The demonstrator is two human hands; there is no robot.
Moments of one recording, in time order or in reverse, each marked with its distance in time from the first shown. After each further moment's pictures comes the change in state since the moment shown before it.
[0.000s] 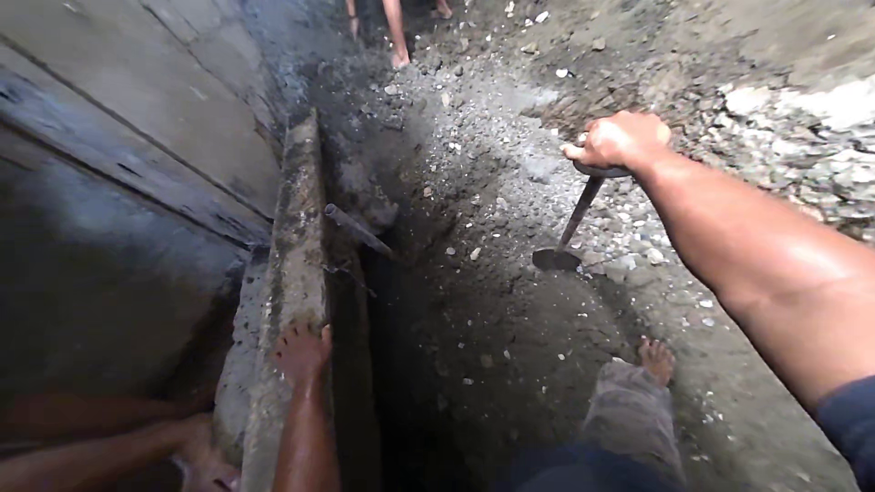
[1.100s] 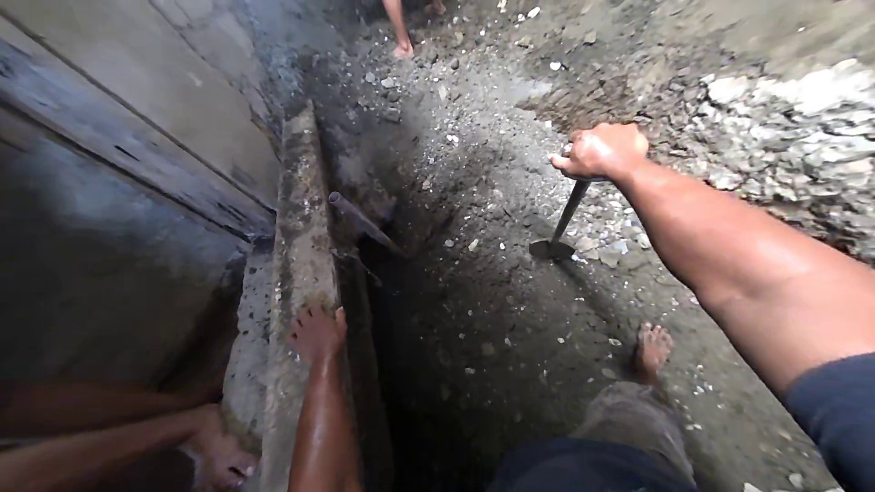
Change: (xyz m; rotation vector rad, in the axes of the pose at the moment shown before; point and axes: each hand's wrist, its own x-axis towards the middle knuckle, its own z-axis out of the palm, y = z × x) left_hand 0.000 0.003 -0.004 -0.043 -0.033 0.019; right_hand -0.061 -0.043 0.024 -0.027 0.013 -0.029
